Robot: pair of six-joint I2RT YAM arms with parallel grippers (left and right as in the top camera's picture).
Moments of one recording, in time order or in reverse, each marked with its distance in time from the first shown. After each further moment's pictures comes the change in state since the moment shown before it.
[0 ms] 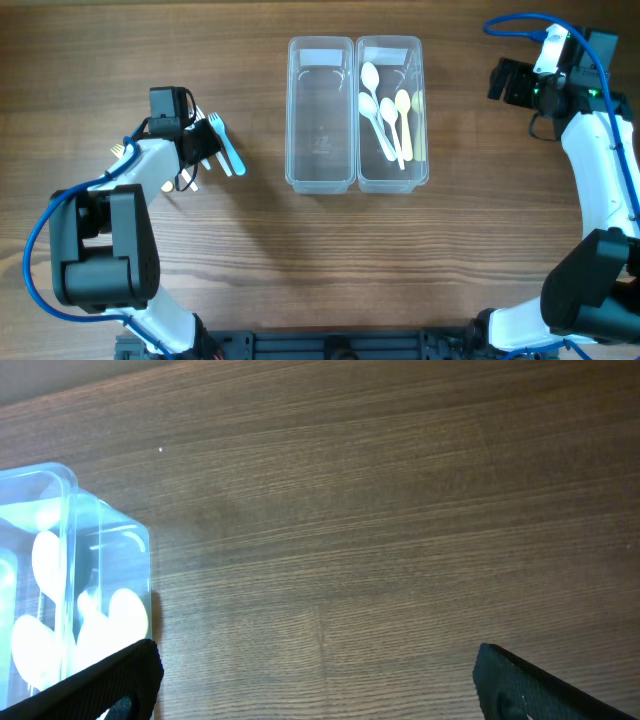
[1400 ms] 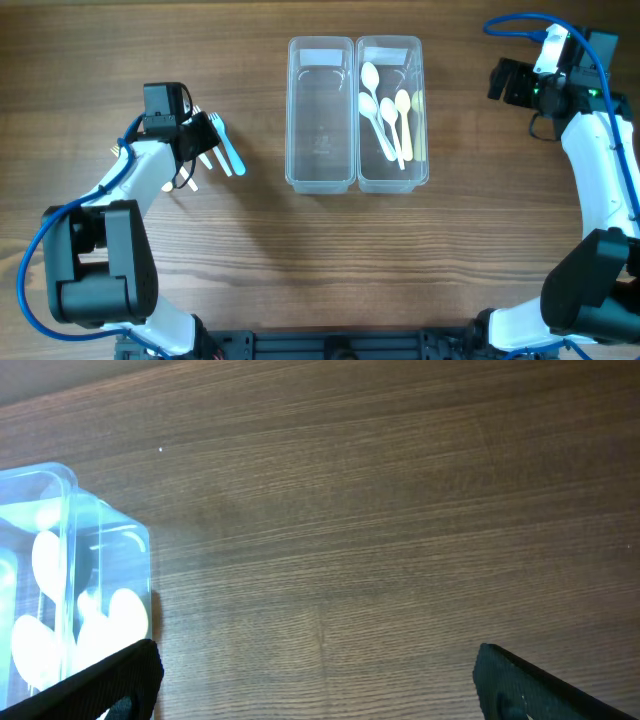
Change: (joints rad) left arm 0.000 -0.072 0.002 -0.002 0.027 -0.007; right arm 0.000 0.000 0.000 0.000 0.000 0.000
